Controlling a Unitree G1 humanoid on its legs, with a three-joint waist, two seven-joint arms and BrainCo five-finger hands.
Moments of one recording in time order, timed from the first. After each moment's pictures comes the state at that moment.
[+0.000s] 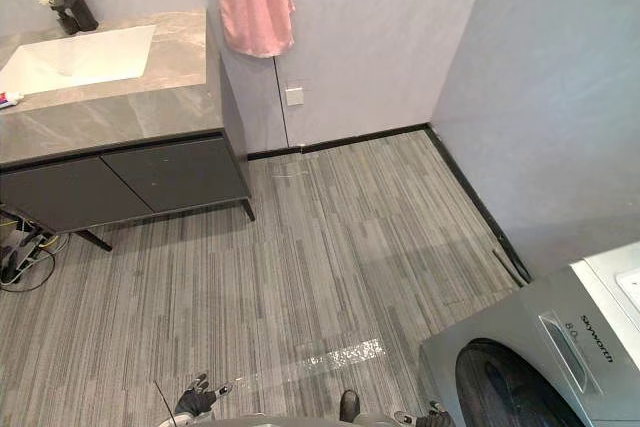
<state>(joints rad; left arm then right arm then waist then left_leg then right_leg) 0.12 0.04 0.15 1.07 -0.21 -0.16 0.05 0.13 -0.14 -0.15 1.13 -0.07 -0.04 -0.04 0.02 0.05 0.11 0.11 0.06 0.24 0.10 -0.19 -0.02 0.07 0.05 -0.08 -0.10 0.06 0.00</state>
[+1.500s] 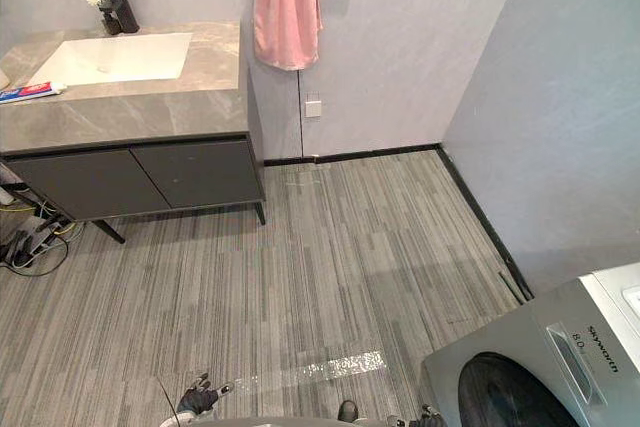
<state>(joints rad) 0.10 0.04 0.16 1.10 -0.20 -0.16 0.05 0.11 -0.12 -0.14 1.16 -0.09 -0.04 -0.04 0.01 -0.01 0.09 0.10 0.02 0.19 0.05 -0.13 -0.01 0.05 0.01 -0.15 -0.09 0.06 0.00</state>
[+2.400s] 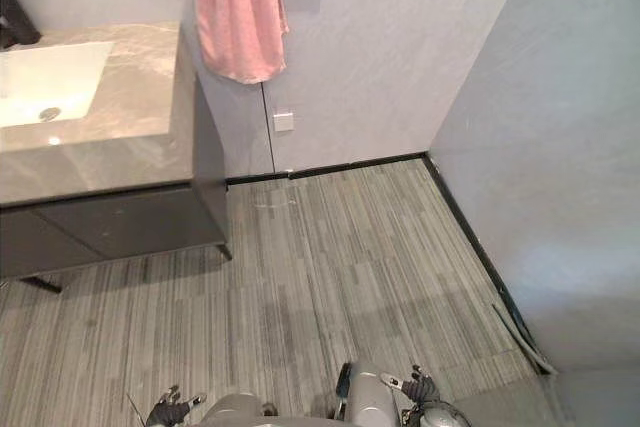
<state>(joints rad) 0.13 0.07 0.19 1.01 -0.22 -0.14 0.05 0.08 -0.11 -0.20 1.04 -0.07 -0.06 -0.03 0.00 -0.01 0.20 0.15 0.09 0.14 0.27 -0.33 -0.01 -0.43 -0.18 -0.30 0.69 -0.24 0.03</state>
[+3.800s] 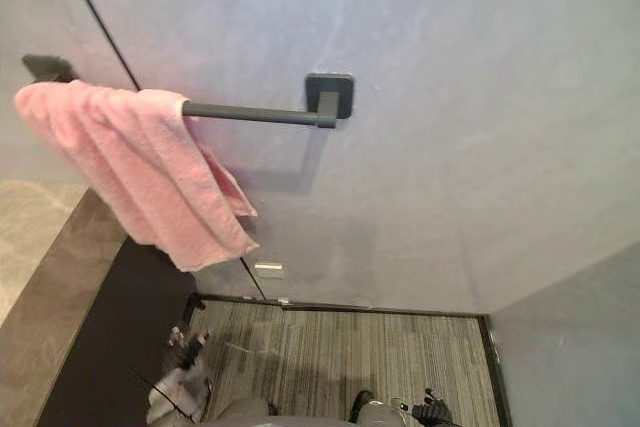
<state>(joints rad) 0.18 -0.07 0.33 0.46 -0.31 -0.18 0.15 0.16 -0.10 -0.14 1.00 -0.10 -0.04 -0.06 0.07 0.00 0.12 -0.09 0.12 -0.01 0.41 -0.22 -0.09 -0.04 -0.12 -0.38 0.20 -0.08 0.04</state>
